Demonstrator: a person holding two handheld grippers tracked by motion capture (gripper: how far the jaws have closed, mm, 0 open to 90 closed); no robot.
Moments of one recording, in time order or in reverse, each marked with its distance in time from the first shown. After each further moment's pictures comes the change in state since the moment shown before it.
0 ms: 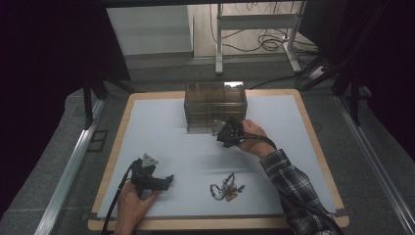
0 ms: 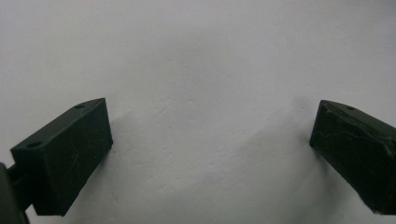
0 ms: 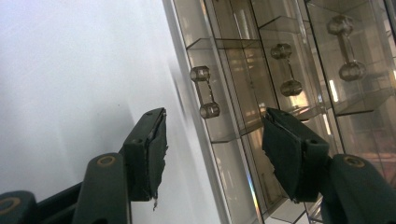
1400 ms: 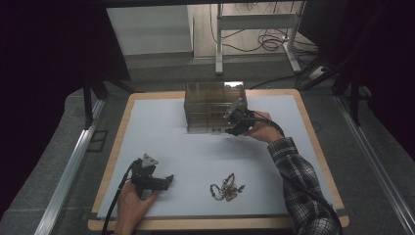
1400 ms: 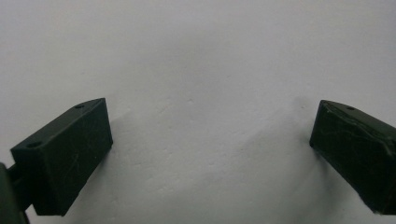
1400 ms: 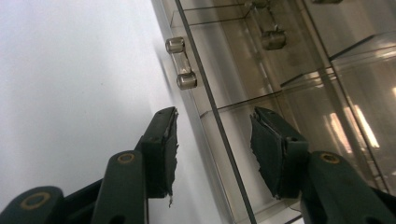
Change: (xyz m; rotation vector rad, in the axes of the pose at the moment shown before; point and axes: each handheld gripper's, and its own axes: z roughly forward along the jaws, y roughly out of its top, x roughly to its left) left arm 0.000 0.000 0.000 0.000 0.000 0.000; right arm -0.060 -0.033 0.015 -0.022 0.305 0.186
